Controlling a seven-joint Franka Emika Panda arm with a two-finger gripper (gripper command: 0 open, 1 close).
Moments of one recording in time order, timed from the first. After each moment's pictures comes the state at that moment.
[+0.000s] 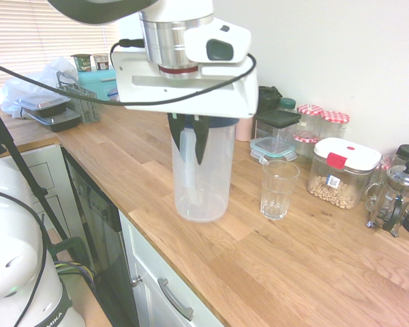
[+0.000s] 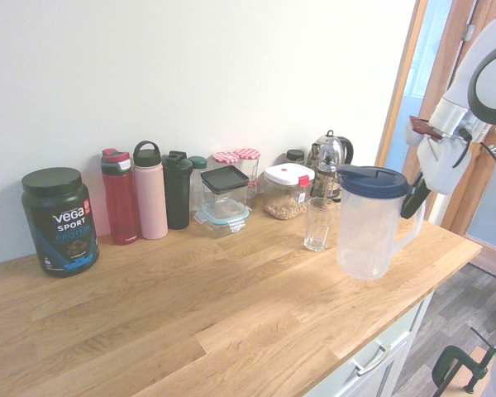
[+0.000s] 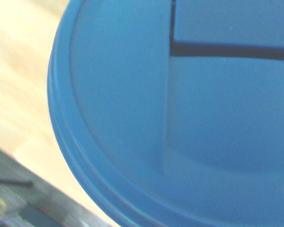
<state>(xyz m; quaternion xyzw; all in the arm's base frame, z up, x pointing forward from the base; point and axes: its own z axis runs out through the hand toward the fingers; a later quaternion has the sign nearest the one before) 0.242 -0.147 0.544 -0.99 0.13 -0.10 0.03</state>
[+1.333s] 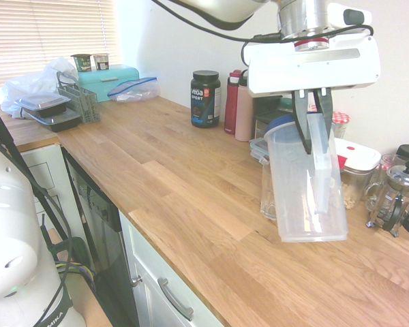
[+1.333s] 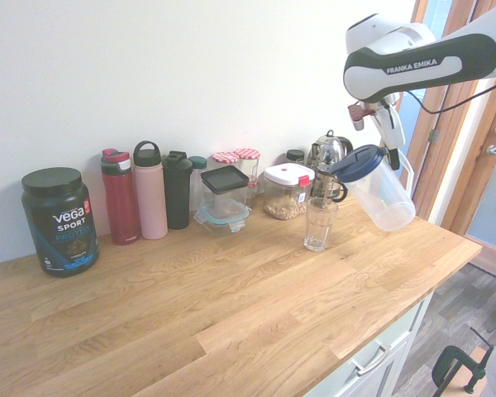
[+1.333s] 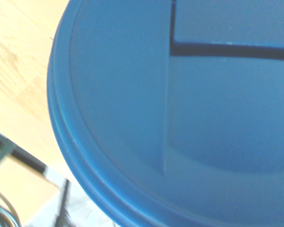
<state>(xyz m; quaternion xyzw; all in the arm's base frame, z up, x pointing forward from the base) 0.449 -0.196 0.567 -0.96 0.04 0.12 -0.25</state>
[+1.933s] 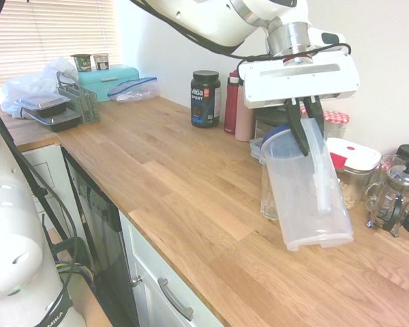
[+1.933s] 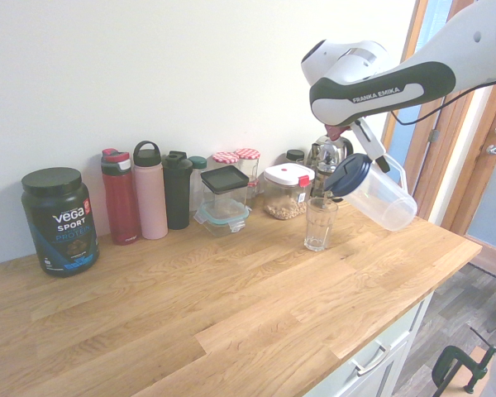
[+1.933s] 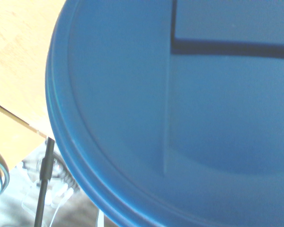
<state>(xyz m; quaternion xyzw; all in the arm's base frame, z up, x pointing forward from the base) 0.481 -0.164 0.533 -0.93 0.01 0.19 -0.32</state>
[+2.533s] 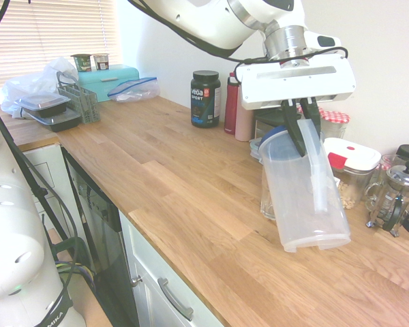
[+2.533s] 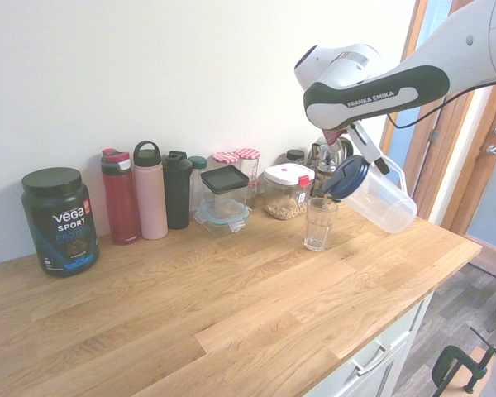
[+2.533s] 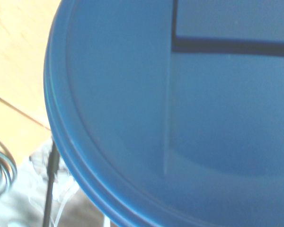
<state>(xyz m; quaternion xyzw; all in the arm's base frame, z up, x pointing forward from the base) 0.473 -0.164 0.545 -0.94 0.03 0.18 -0.31</state>
